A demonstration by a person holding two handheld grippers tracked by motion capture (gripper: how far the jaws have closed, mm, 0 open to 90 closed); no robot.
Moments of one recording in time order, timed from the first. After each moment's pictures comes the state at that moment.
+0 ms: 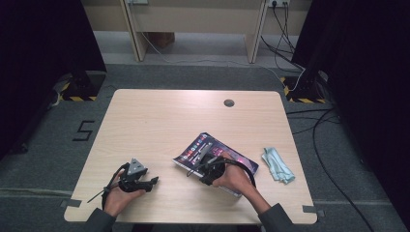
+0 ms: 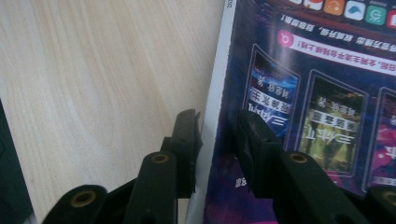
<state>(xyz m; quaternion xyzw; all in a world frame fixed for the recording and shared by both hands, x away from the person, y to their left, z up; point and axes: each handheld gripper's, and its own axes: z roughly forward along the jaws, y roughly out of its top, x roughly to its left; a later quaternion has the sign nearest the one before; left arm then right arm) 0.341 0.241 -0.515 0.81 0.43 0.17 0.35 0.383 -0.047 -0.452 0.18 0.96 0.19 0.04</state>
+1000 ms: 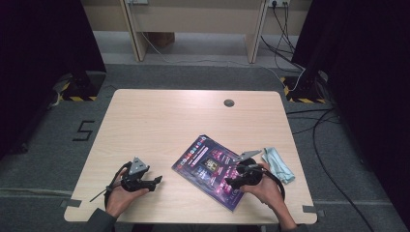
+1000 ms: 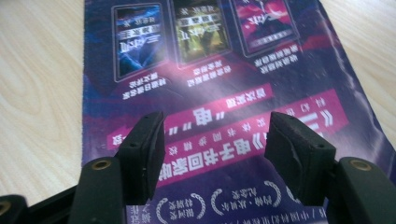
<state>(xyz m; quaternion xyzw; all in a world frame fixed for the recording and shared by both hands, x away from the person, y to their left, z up) 0.342 0.234 -0.511 0.80 0.43 0.18 0.37 0.367 -0.154 -0.467 0.38 0.88 0.28 0.08</state>
